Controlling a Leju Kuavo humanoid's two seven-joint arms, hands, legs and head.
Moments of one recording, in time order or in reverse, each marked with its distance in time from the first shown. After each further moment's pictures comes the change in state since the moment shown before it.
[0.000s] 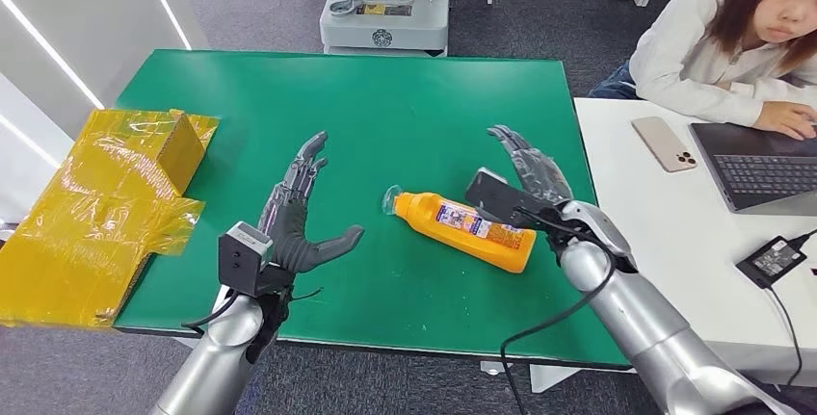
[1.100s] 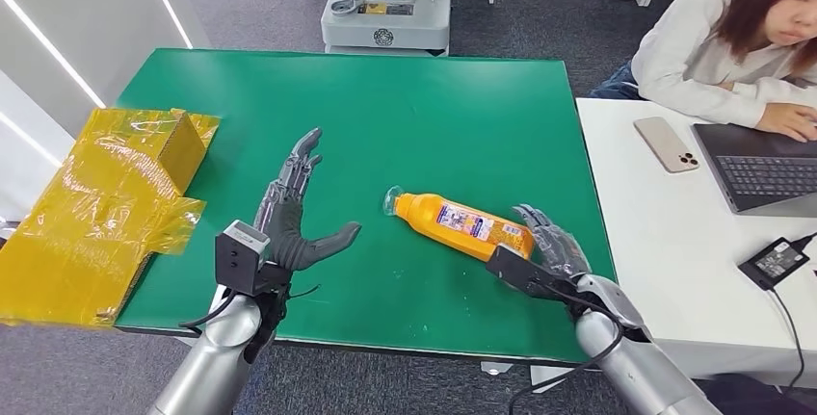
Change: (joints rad) left arm 0.012 0.006 0.003 -0.026 -0.009 0.035 0.015; right arm 0.280 -0.118 -0.060 -0.006 0.054 -0.123 -0.059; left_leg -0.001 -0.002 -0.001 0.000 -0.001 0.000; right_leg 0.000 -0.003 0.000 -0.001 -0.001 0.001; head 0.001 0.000
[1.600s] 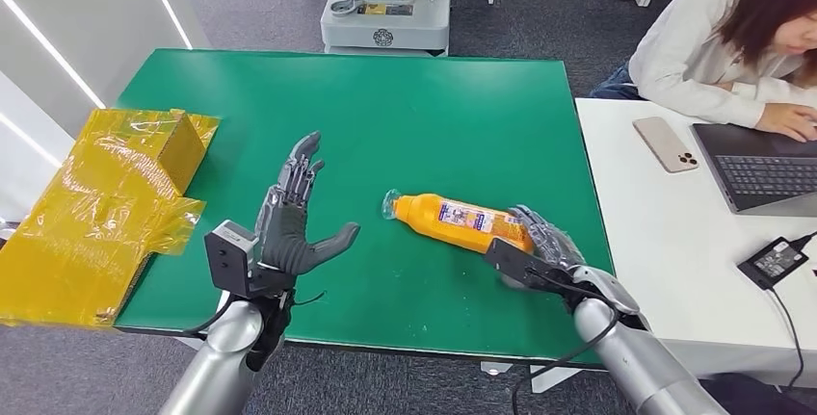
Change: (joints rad) left arm 0.024 -0.025 0.003 -0.013 0.084 -0.004 0.000; right arm -0.047 0.037 -0.027 0.103 0.008 0.115 -0.002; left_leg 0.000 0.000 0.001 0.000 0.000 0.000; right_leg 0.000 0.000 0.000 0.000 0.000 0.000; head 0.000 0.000
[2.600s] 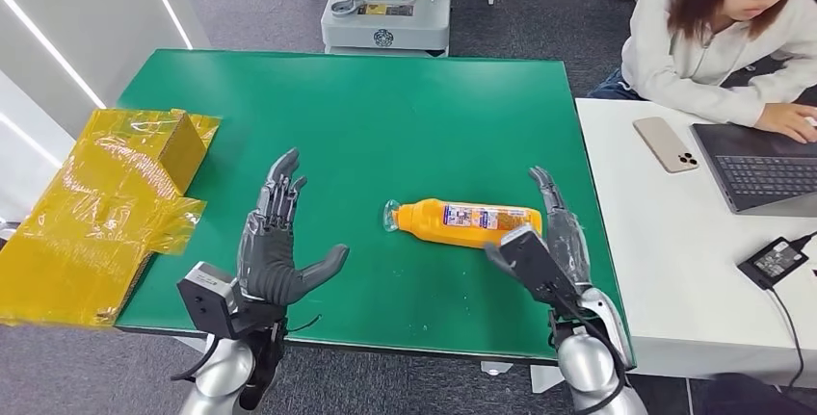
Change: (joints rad) left arm 0.165 -0.063 0.054 -0.181 -0.095 -0.007 0.004; right arm 0.302 0.289 -0.358 -0.537 0.142 -0.100 -0.031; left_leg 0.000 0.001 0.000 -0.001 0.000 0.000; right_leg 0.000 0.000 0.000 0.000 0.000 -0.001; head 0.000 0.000
